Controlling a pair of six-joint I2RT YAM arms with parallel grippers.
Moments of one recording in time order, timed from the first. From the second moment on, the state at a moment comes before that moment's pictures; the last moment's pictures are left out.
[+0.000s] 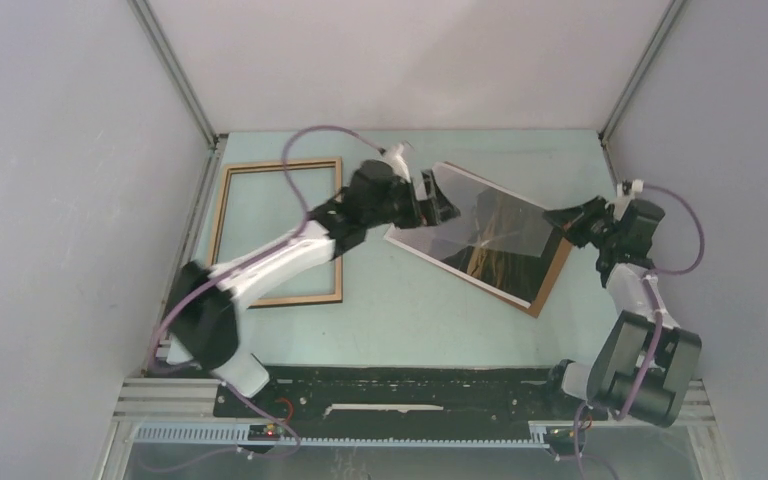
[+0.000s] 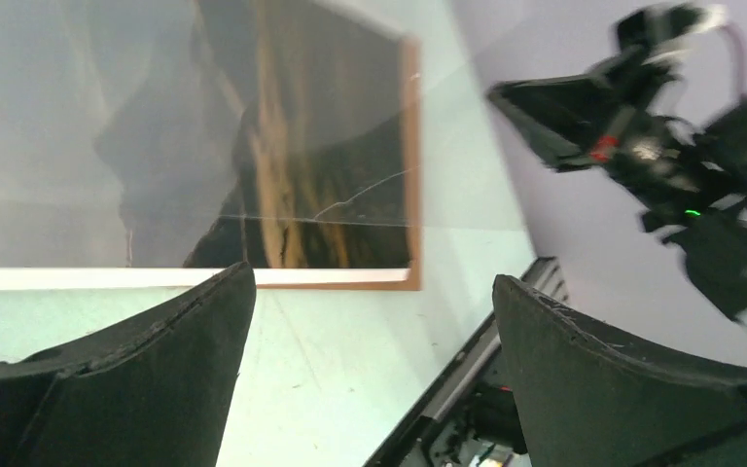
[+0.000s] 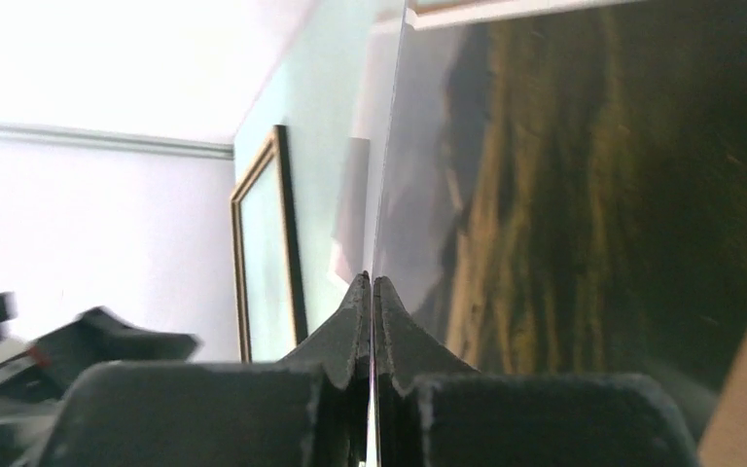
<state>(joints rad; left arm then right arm) -0.74 1.71 1.28 -0.04 0.21 -0.77 -0.40 1.32 0.63 0.20 -0.74 0.80</state>
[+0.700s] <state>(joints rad) -0.52 0.99 1.26 -0.72 -0.09 -0.46 0.00 1.32 1.43 -0.23 -0.95 0.76</state>
